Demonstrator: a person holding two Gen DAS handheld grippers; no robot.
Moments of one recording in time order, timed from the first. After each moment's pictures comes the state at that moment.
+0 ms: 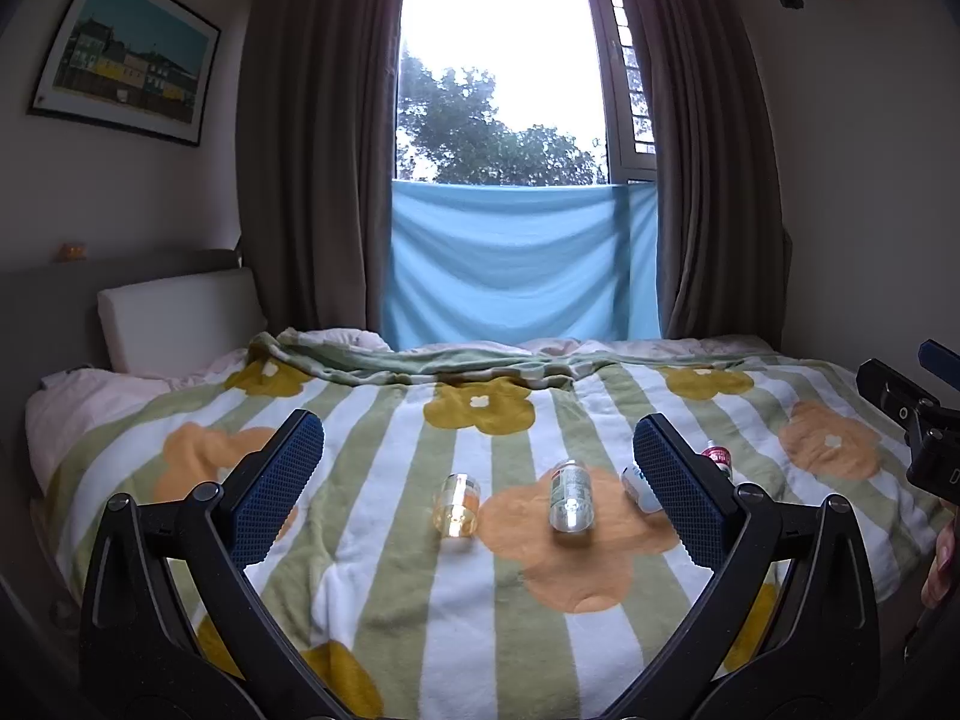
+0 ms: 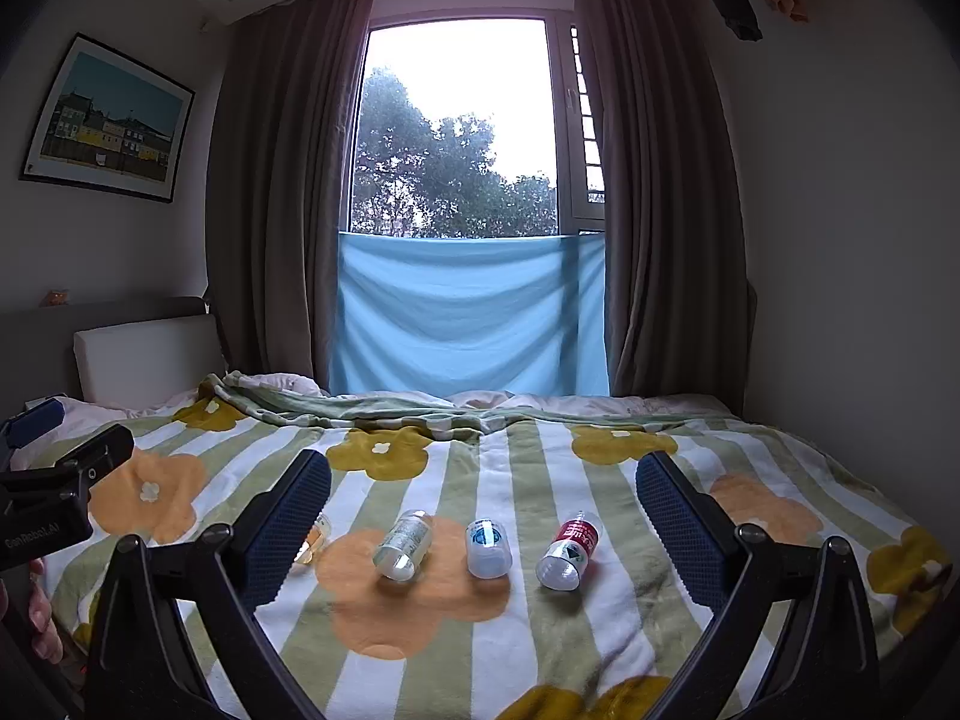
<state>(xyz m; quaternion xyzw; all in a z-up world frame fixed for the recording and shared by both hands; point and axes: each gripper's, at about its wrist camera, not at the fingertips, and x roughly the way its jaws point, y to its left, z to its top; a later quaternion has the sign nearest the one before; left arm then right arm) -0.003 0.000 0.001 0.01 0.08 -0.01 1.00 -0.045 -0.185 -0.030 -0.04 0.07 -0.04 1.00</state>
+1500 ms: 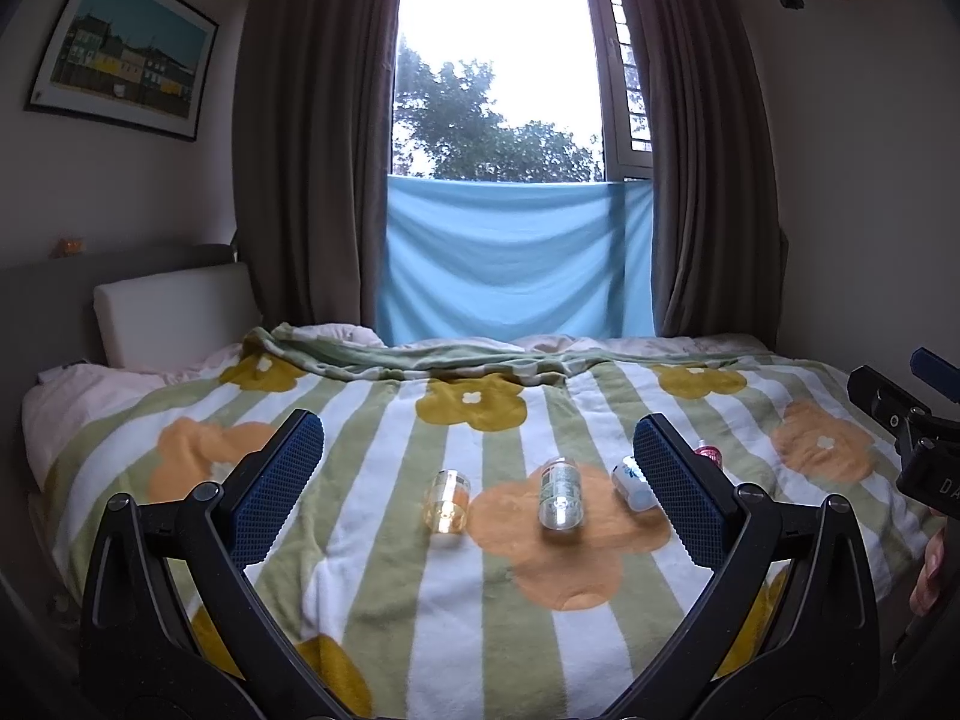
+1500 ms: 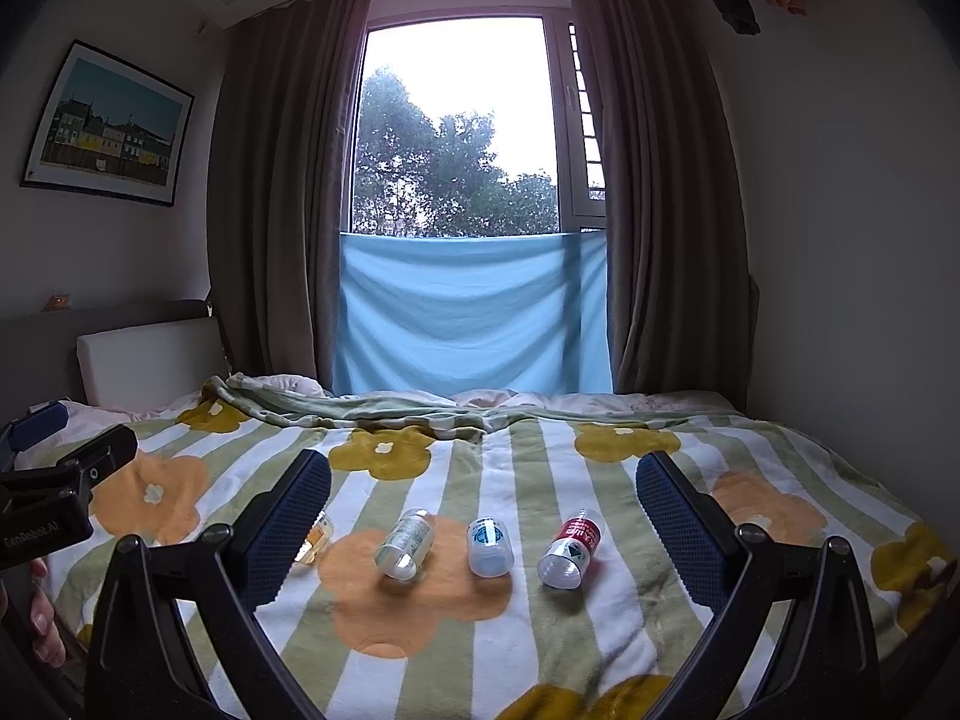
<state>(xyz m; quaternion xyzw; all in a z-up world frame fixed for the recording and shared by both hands) -0.005 -0.010 0.002 0.01 0.09 -0.01 1.00 -0.043 -0.189 -0.028 -0.03 0.07 -0.03 1.00</state>
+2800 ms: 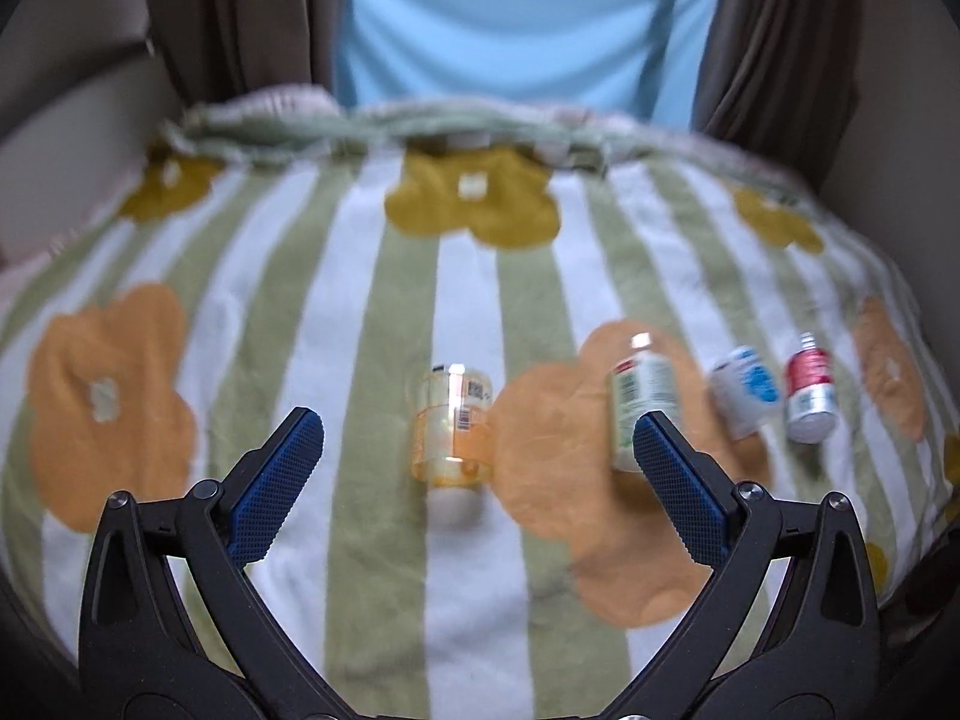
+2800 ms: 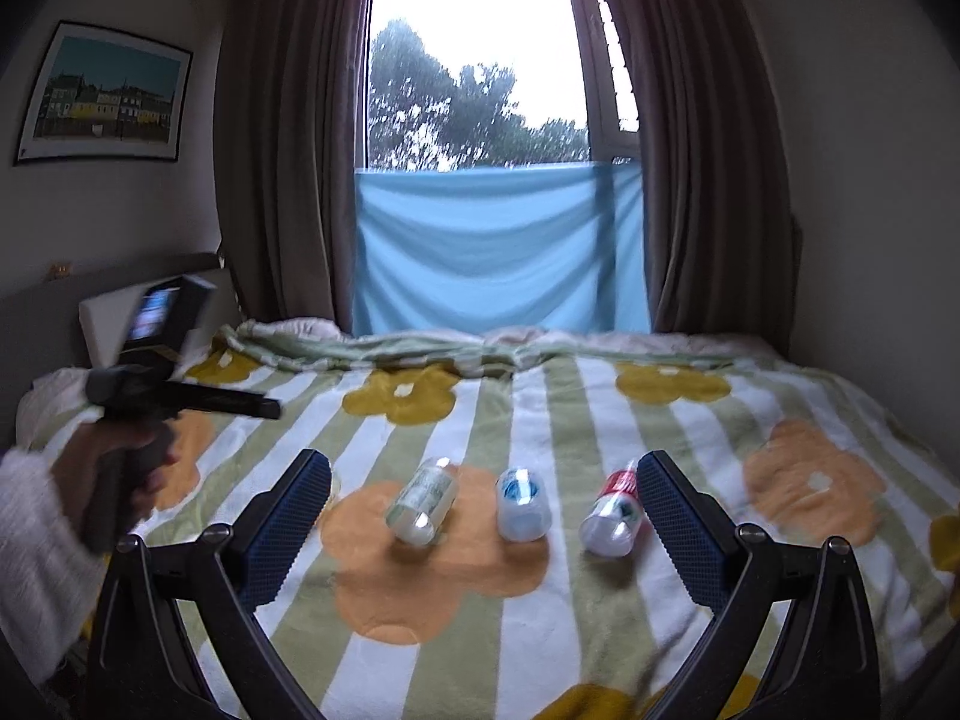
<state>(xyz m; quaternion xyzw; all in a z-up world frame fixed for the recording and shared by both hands) 0.311 0.034 -0.098 -0.02 0.42 -0.04 0.91 0.034 -0.196 -0.080 -0.02 0.15 0.01 0.99</state>
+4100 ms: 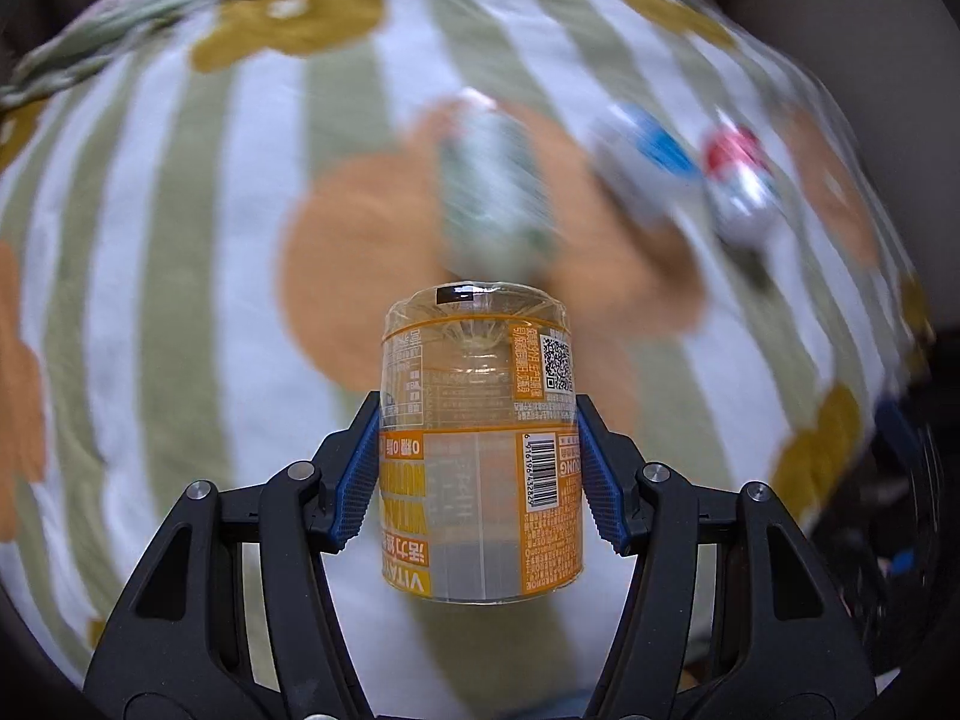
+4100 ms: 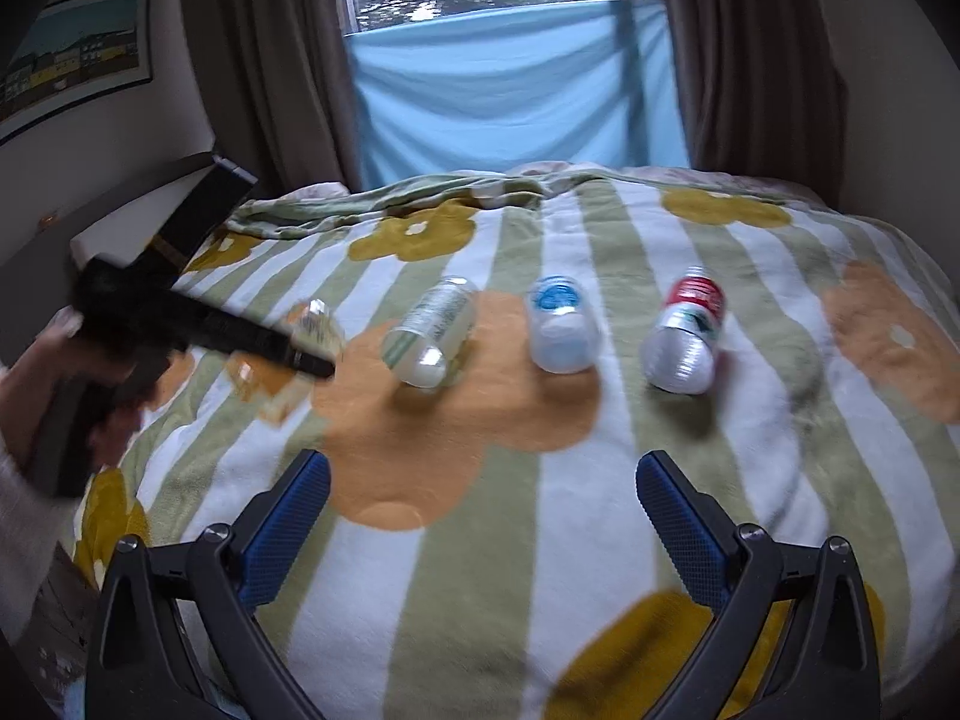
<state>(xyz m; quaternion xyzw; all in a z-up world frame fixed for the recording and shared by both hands) 0.269 -0.073 -0.193 0.04 0.57 -0.19 0.80 0.088 -0.212 -0.180 0.03 0.31 0.04 0.95</state>
